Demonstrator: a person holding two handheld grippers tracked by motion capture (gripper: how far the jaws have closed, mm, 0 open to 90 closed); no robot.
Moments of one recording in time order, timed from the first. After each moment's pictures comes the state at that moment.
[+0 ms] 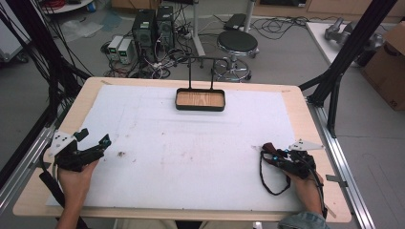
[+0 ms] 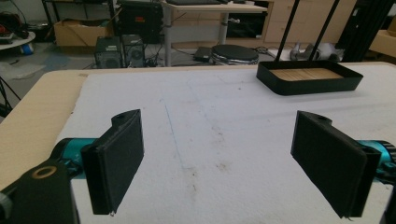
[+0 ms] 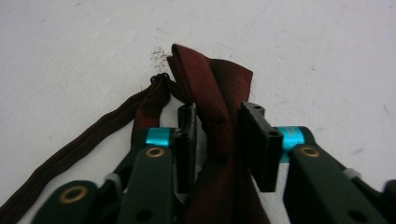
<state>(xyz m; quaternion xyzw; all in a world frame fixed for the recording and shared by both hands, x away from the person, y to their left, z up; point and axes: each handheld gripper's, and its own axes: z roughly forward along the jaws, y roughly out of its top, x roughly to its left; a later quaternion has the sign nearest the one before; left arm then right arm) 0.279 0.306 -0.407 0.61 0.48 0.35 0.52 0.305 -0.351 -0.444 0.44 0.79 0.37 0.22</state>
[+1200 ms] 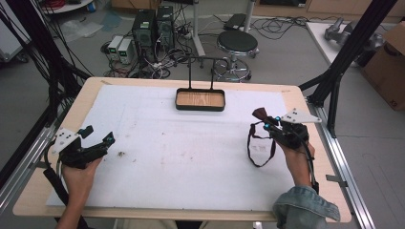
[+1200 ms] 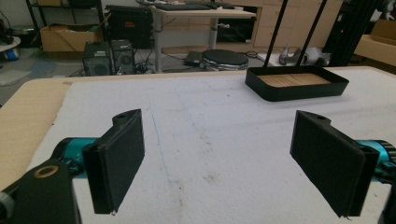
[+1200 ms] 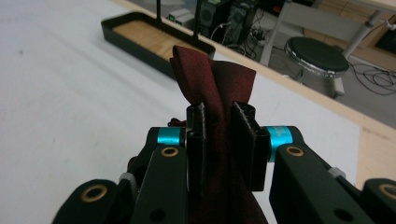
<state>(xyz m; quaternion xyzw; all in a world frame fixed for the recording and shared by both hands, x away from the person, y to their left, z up) 0.287 0.299 -0.406 0.61 0.47 0.34 0.53 0.343 -0.303 -0.358 0.37 0.76 0.43 0.31</state>
